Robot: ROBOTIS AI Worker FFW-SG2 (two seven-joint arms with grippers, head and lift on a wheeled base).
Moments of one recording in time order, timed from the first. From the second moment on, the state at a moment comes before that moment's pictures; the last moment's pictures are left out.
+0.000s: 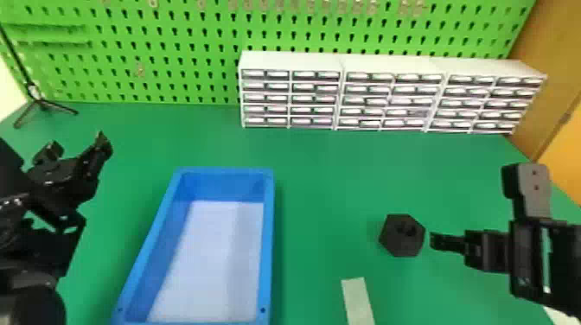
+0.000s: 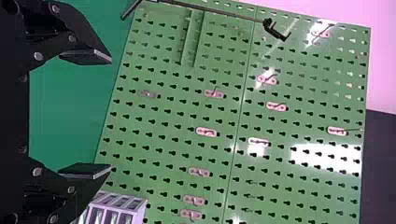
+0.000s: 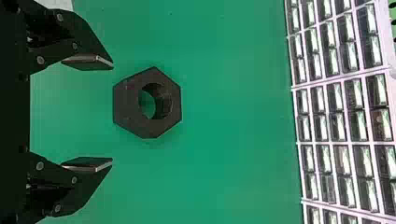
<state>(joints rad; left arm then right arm) 0.05 0.12 0.21 -1.84 0.32 0.15 0.02 0.01 -0.16 -0.23 -2.29 -0.16 1.54 0.21</state>
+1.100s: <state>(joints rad) 0.05 0.12 0.21 -1.84 0.32 0.15 0.02 0.00 -0.15 -0.22 -2.29 -0.18 1.55 0.21</state>
